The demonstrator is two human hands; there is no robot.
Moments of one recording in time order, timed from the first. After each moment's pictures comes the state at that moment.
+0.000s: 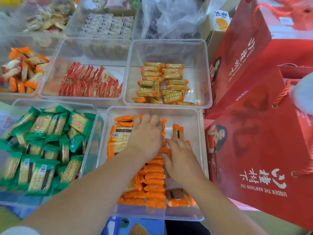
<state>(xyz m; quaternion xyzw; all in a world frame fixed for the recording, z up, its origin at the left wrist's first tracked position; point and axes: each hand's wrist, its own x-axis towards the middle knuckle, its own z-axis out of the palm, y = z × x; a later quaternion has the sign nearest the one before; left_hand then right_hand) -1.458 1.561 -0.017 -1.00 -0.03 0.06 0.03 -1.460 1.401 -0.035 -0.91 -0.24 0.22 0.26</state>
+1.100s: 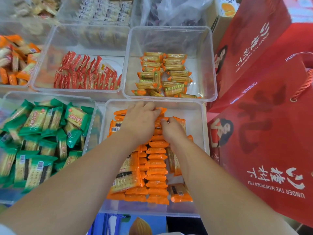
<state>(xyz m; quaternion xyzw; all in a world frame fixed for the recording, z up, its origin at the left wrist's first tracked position) -1.438 1.598 -0.014 -1.00 -0.02 0.09 -0.02 -1.399 1.477 -0.063 -0.83 0.07 0.35 0.42</state>
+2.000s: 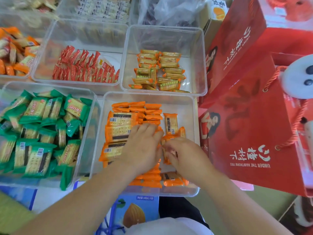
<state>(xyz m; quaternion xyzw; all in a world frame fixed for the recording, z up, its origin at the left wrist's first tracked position) -1.531 1.541 -0.003 -0.99 0.02 0.08 -0.12 -1.476 1.370 0.012 -0.88 -0.32 0.25 0.24</state>
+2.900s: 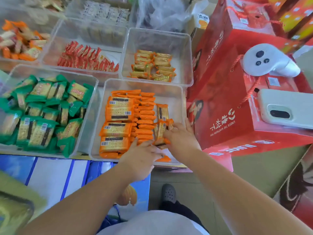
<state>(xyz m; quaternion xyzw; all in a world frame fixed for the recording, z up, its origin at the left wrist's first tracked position) -1.619 1.501 -0.037 -0.97 0.13 0.19 -0.10 -1.504 1.345 -0.012 -0.91 -0.38 0.14 -0.05</state>
